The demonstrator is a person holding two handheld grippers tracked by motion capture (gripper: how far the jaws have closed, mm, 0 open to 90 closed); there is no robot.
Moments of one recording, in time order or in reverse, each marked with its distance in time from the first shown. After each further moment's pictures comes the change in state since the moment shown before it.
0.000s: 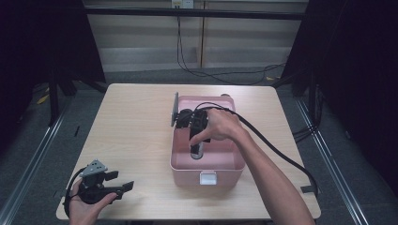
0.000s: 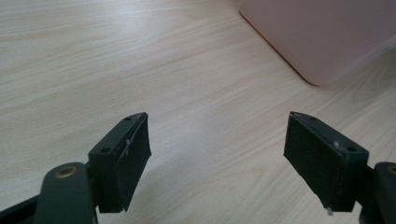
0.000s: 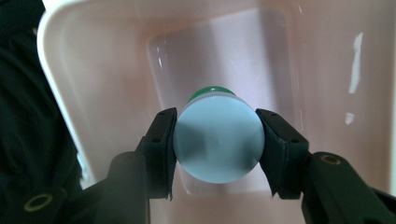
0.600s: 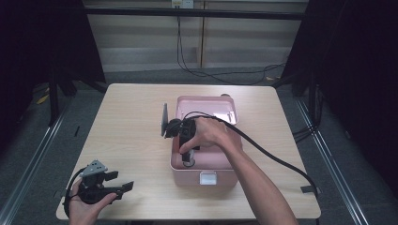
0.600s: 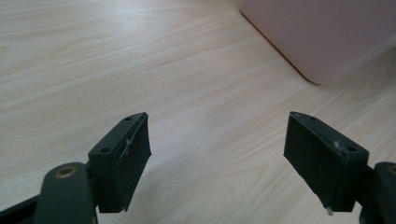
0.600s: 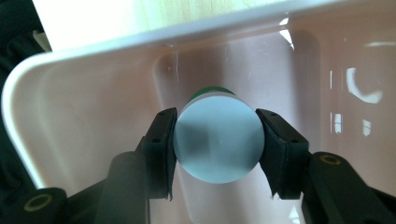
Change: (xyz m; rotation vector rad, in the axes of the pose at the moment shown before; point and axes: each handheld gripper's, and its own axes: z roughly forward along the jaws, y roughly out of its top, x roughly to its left) left arm 0.000 0.000 0.000 0.002 0.005 0.001; right arm 0.003 0.027 0.036 0.038 0.035 -0.021
